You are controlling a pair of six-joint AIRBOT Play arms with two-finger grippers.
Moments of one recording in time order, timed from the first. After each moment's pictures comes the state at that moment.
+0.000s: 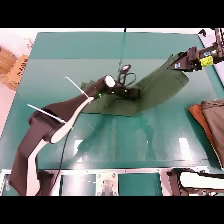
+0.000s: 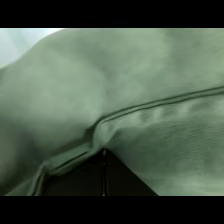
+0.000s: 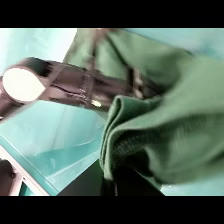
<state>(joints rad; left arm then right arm) -0.65 -2.11 1.85 0.70 -0.76 -1.34 -0.22 -1.42 1.69 -0.77 1.66 1.31</state>
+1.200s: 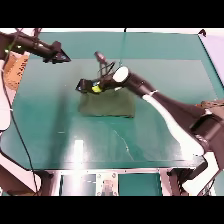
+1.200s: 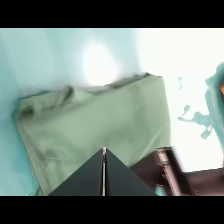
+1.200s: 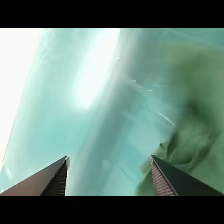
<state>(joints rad) 0.10 -1.85 2.08 0.77 -1.51 -1.36 0.64 -1.83 1.65 -0.72 0.71 1.51</state>
